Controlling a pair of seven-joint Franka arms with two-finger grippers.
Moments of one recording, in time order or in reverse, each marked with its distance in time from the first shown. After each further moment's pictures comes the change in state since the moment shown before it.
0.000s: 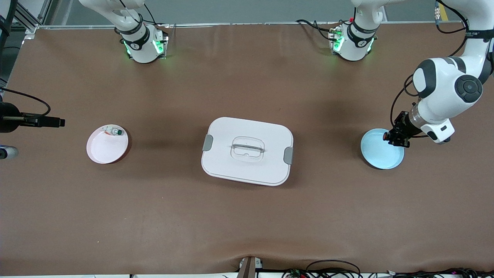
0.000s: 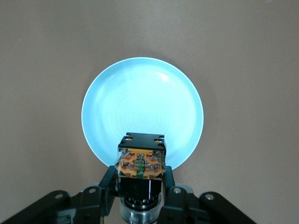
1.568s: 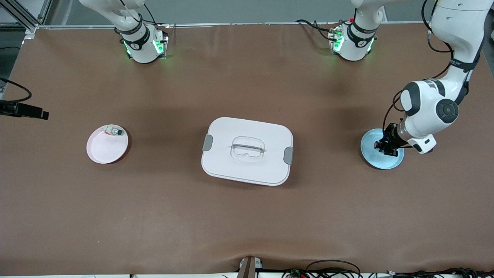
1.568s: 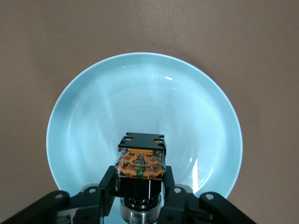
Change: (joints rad) left arm 0.038 0.232 0.000 -0.001 0.000 0.198 -0.001; right arm -0.009 -0.076 -0.001 0.045 -0.004 0.003 -0.001
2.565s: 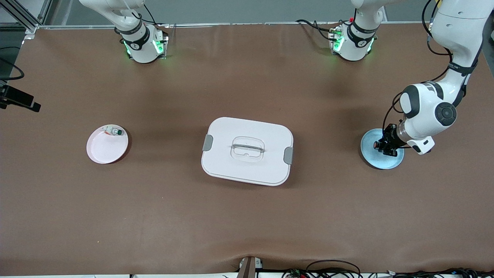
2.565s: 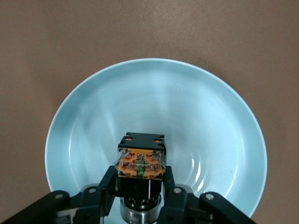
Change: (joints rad) left arm 0.019 0.035 0.000 0.001 0.000 0.011 0.000; right arm 0.000 -0.182 0.013 -0.208 0.000 0.183 0.002
